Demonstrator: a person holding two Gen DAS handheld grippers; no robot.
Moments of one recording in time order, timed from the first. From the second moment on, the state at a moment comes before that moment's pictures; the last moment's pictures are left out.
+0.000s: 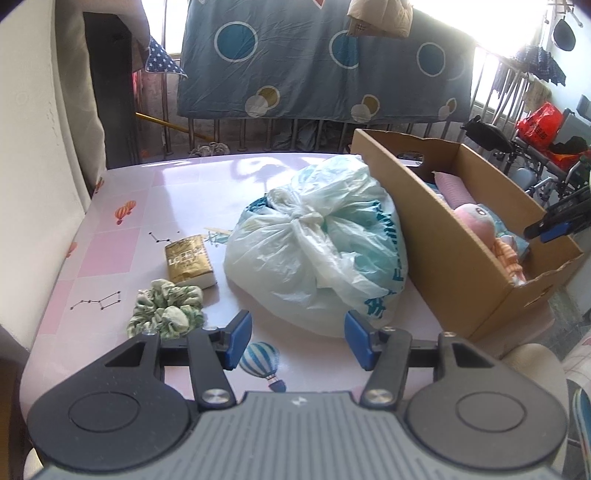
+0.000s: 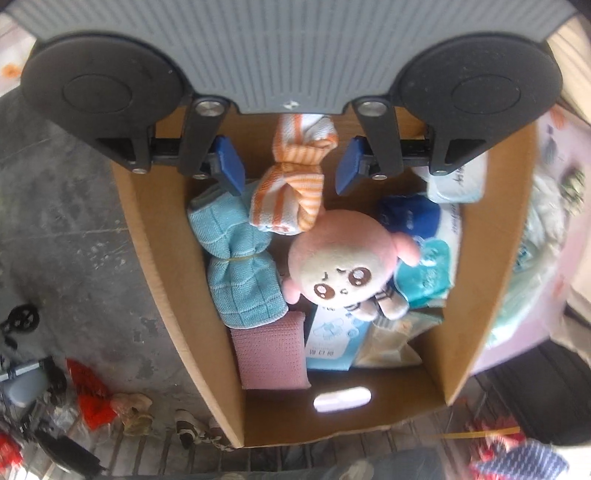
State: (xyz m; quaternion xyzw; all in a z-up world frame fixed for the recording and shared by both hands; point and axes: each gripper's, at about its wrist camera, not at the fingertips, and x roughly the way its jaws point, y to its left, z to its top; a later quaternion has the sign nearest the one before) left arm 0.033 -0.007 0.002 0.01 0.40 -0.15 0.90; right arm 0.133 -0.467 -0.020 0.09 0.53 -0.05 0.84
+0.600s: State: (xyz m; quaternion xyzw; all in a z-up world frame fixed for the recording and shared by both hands) left arm 0.026 0.040 -0.028 0.10 0.37 -0.06 0.92; right arm 0.167 -0.269 0.018 0.21 0.48 0.25 0.81
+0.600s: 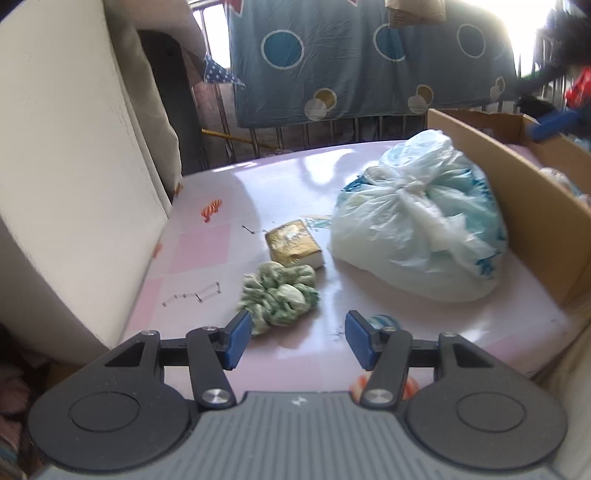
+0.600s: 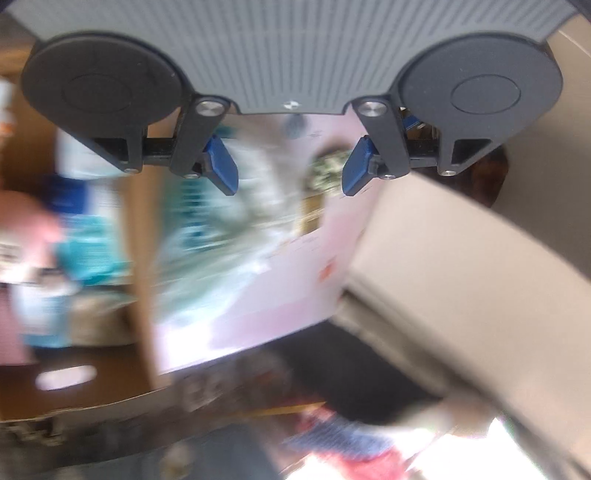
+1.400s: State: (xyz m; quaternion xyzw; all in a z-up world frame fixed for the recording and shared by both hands) left arm 0.107 0.054 -0.104 0.13 0.42 -0.07 0.90; right arm 0.360 -0.022 -0.144 0.00 0.67 0.21 0.71
